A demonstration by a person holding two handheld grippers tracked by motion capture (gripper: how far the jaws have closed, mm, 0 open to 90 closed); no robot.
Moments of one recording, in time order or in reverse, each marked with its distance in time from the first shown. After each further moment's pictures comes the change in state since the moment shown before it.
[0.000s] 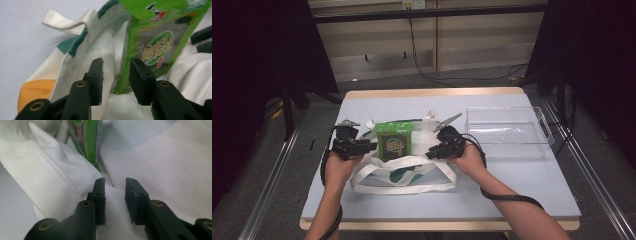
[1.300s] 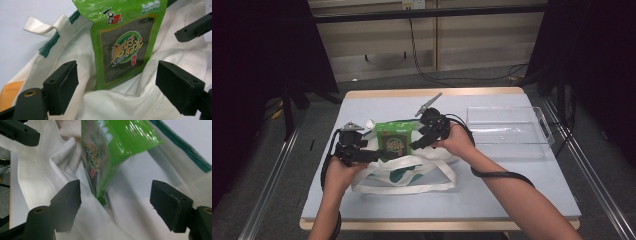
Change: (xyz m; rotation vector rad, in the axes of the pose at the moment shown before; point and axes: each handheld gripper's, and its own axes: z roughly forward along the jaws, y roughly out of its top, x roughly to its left) left arm -0.024 -0.004 -0.011 -0.018 -0.044 0.032; right arm 0.009 0.073 0.002 0.052 0.049 -0.138
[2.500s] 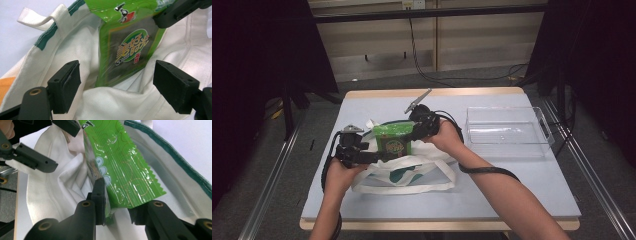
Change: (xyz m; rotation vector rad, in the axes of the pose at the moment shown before) left arm 0.005 -0.007 0.005 0.004 -0.011 -0.019; right arm 0.006 0.022 0.010 -0.027 0.031 -0.032
